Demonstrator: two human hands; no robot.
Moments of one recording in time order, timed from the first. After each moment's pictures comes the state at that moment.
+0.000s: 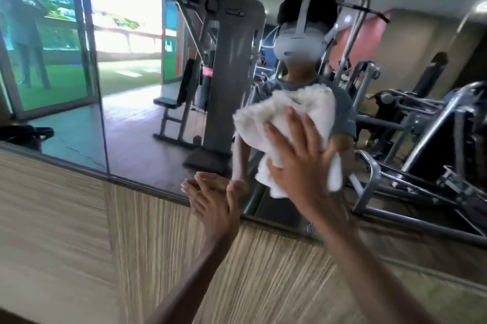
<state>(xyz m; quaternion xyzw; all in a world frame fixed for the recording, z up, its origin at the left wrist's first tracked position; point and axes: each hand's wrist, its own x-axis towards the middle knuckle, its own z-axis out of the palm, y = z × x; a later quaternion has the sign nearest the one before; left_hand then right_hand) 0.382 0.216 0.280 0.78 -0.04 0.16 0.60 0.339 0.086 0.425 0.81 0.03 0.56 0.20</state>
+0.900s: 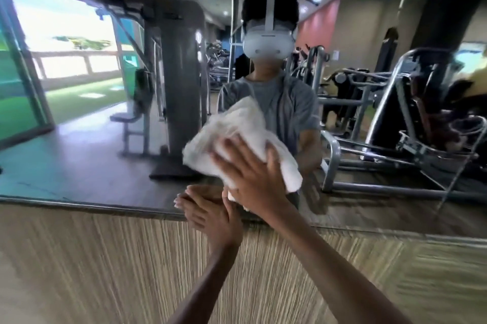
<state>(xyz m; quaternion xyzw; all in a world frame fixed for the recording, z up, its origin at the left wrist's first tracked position) 0.244 -0.021 0.274 0.77 -0.05 0.19 0.61 0.220 -0.097 0.376 0.82 0.07 0.51 0.25</state>
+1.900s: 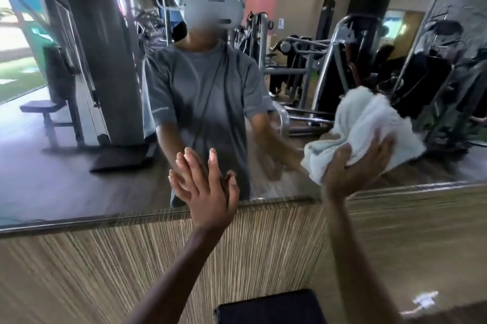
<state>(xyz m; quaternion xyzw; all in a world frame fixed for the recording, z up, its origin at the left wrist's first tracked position) 0.227 -0.125 0.268 0.74 -0.31 0.47 0.36 0.097 -0.341 0.324 0.58 -0.33 0.74 -0.08</state>
